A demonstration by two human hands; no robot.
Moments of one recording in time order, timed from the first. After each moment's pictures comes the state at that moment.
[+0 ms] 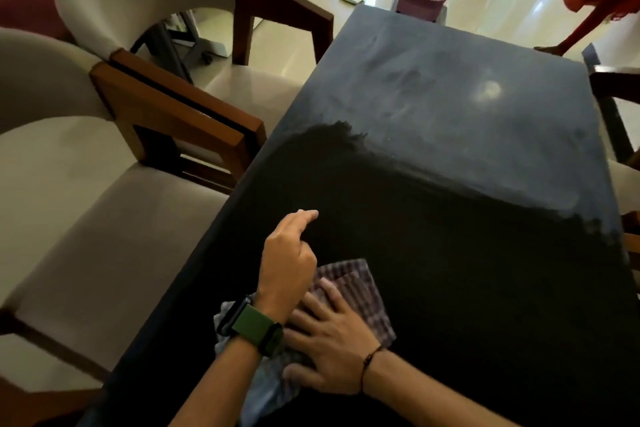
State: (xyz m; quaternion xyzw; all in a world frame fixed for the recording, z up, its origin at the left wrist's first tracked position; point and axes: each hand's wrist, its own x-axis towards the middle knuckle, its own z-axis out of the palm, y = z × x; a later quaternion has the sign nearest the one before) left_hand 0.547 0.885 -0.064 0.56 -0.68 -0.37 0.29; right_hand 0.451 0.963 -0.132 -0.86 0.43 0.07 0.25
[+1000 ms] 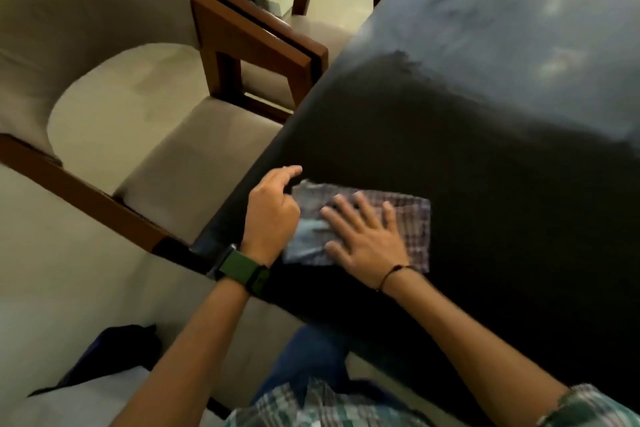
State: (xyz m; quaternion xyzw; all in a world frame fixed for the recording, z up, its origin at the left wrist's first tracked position) left_hand 0.668 1.008 -0.051 0.62 -0.66 -0.31 0.29; right_hand 0.501 1.042 -0.150 -0.77 0.61 0.04 0.18
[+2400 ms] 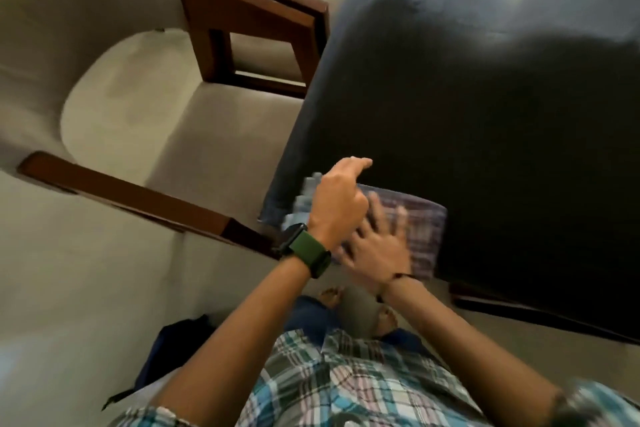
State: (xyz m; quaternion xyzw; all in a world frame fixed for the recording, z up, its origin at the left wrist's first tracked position) left_hand 0.719 1.036 -0.047 0.49 -0.75 -0.41 0.17; right_hand 0.646 1.114 -0.143 -0.69 0.72 0.01 0.13
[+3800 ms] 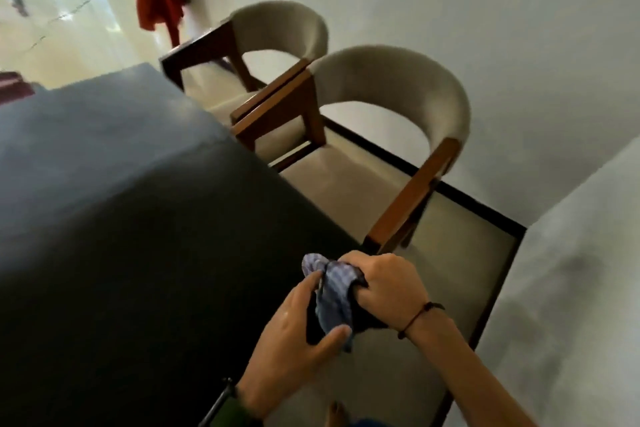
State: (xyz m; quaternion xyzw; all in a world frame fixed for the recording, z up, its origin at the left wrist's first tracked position) left_hand 0.481 1.203 -0.026 0.03 -0.89 -0.45 -0.10; right_hand 0.398 1.350 -0.027 -0.28 0.94 -0.21 0.04
